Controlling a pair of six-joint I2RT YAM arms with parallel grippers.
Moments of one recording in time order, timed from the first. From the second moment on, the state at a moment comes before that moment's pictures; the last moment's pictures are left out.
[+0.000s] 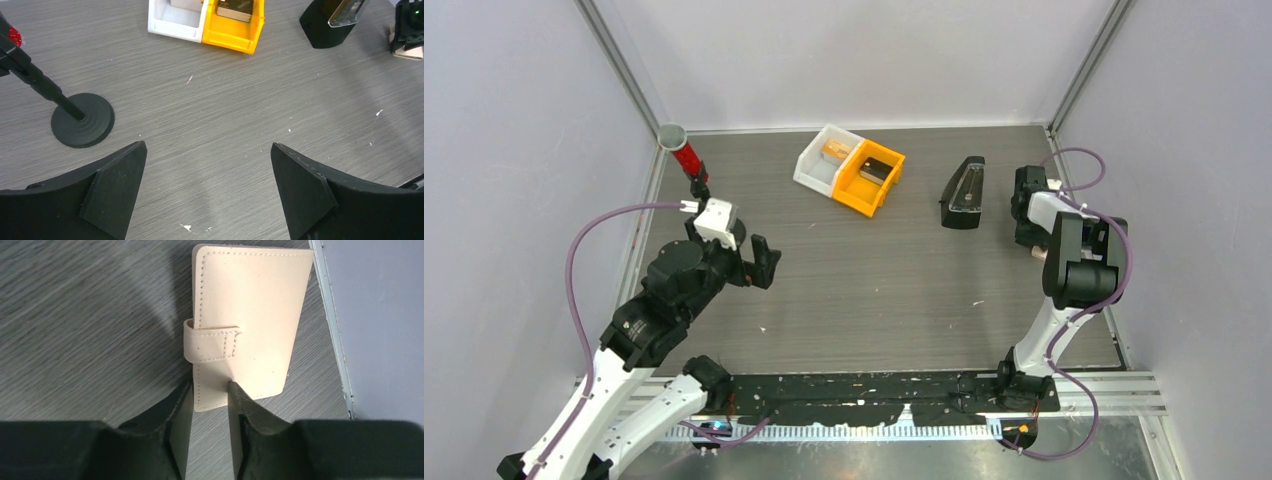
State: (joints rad) left arm -0.61 0.61 0.92 -0.62 -0.18 -0.19; right arm -0.15 1.85 1.14 -0.48 0.53 0.18
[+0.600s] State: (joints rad) left arm -0.61 0.57 0.90 -0.61 -0.18 -0.18; right arm -0.14 1.73 1.04 -0.47 0.46 0.21
